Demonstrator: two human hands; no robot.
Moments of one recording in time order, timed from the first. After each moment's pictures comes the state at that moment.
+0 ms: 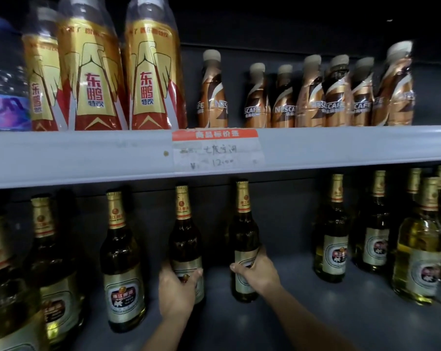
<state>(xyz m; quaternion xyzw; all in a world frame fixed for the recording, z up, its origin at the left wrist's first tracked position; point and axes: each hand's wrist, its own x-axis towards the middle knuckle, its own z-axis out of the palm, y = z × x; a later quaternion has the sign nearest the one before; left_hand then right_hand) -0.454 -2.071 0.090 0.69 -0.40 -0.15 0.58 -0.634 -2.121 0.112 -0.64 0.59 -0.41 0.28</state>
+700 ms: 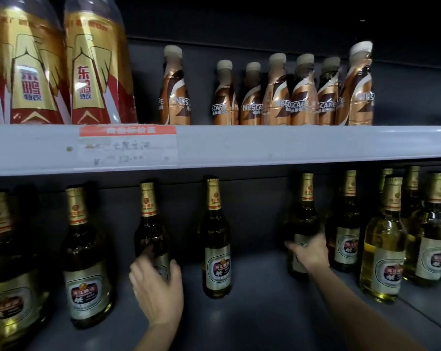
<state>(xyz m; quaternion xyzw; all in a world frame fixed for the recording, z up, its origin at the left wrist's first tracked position) -0.522 -2.051 0.104 0.68 -0.39 0.07 0.62 -0.808 -2.171 0.124 -0.49 0.67 -0.51 0.21</state>
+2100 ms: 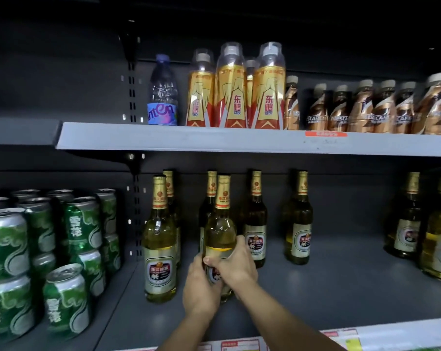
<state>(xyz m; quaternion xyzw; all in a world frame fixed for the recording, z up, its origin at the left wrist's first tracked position) -0.362 -1.896 0.076 0.68 -0.50 -0.10 0.53 -0.444 -1.922 0.130 -0.66 0.57 -0.41 0.26</state>
